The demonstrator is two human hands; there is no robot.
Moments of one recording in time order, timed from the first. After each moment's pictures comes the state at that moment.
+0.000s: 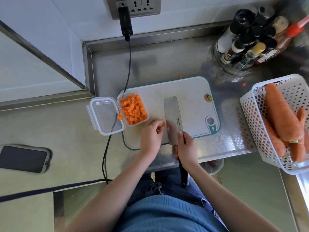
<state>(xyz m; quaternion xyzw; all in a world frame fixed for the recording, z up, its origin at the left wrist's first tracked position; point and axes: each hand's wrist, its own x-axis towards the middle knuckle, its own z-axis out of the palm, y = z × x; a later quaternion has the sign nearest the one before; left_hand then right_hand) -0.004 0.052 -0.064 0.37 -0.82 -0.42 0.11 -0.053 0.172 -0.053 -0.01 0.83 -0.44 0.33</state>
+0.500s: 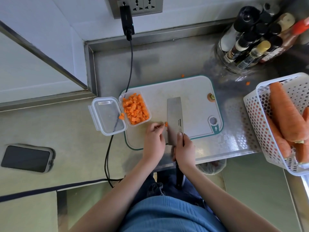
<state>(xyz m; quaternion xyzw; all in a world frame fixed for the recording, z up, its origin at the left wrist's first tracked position) 0.009 0.065 -0.066 0.35 -0.85 -0.38 0.09 -0.038 0.163 -0.064 0.01 0.86 -0.42 0.30</state>
